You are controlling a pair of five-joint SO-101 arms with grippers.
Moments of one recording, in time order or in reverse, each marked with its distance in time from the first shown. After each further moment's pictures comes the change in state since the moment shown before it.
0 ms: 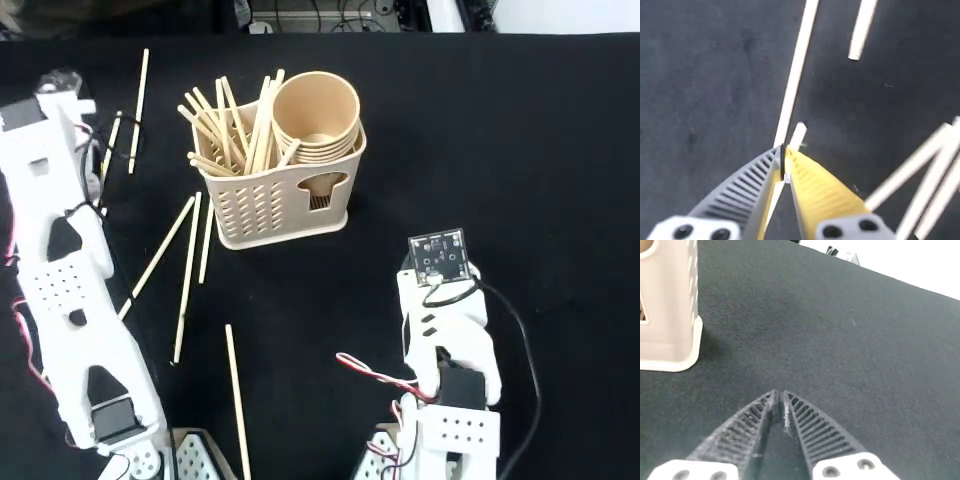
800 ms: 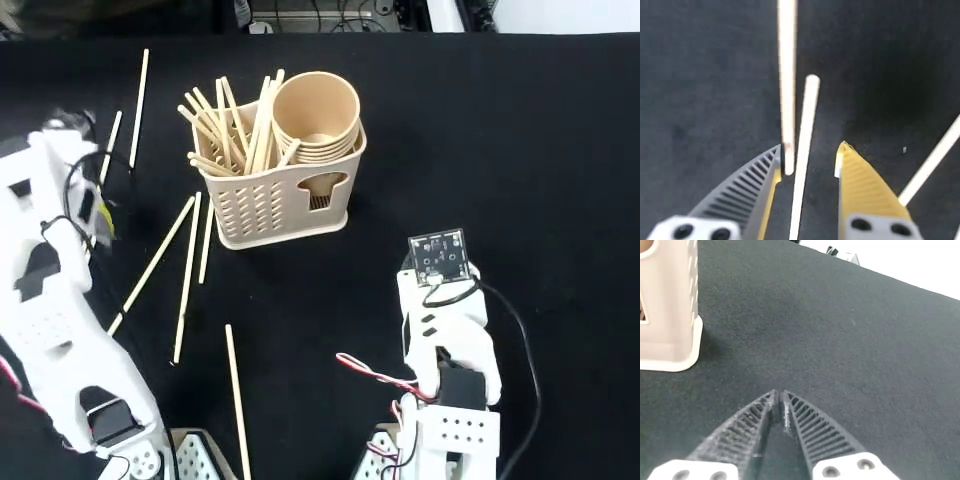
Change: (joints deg) left arm -4.7 -18.7 44.6 -20.9 -18.9; right arm 0.0 0.0 0.0 0.0 0.0
